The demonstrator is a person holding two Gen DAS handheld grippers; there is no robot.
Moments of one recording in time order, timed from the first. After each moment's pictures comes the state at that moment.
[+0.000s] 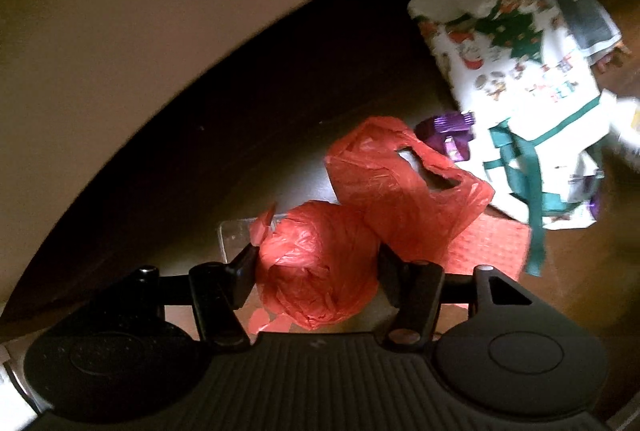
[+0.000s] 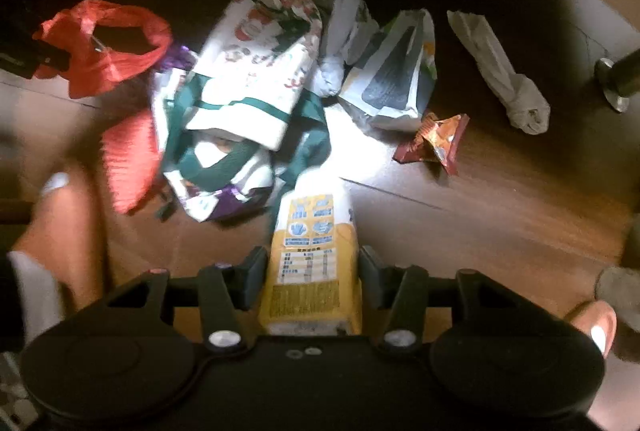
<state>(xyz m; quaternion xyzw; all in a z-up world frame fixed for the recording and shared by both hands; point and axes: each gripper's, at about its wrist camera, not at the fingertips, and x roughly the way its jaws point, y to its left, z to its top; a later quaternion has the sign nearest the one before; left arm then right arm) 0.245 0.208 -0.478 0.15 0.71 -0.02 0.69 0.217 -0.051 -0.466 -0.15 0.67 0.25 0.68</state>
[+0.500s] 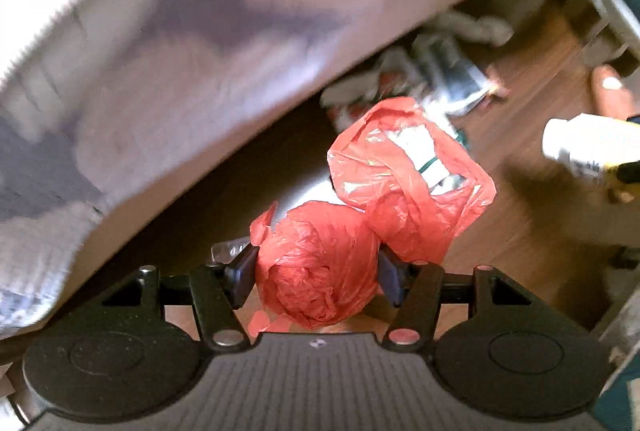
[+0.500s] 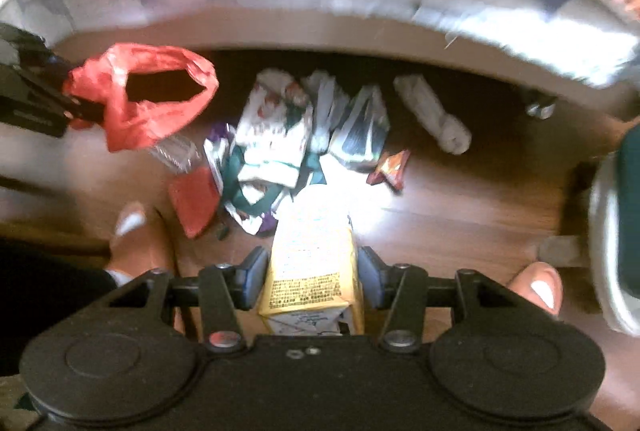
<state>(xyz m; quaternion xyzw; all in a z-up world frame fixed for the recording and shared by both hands) 0.237 0.161 -0.334 0.15 0.66 -0.09 0.73 0.204 -0.085 -0.305 -0.09 0.64 0.23 0.73</state>
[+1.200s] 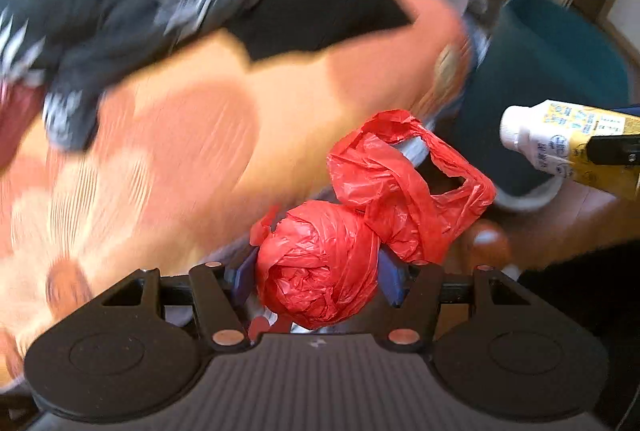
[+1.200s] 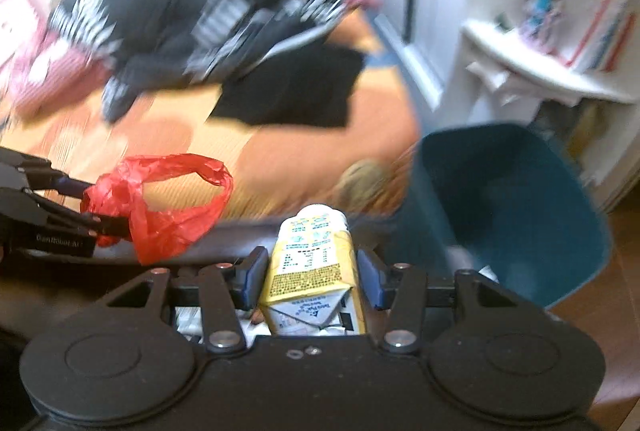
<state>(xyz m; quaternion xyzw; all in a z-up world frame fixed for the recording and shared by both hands) 0.262 -0.038 -0.098 0.12 0.52 -0.13 0.83 0.216 -0.282 -0.061 -0.01 0.44 0.11 0.89</state>
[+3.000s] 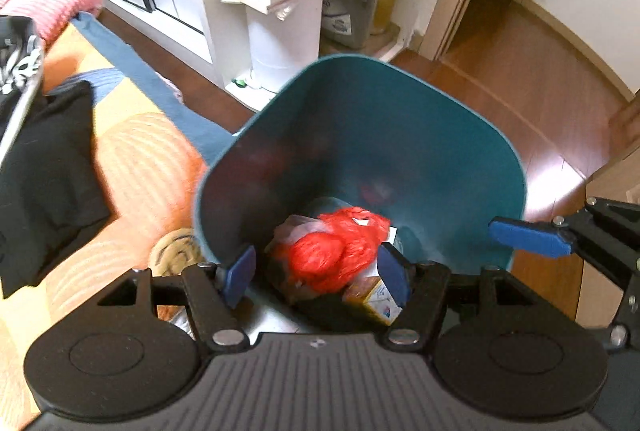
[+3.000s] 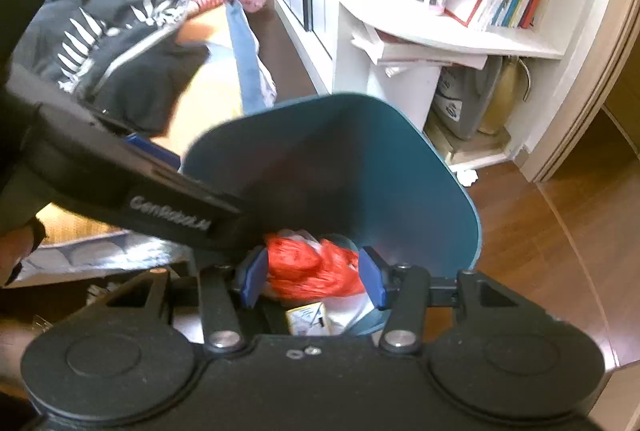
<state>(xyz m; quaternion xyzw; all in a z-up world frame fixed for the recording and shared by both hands) 0.355 -0.346 -0.103 0.15 0.52 -0.25 0.80 0.249 -0.426 -0.095 0.01 0.46 0.02 0.89</state>
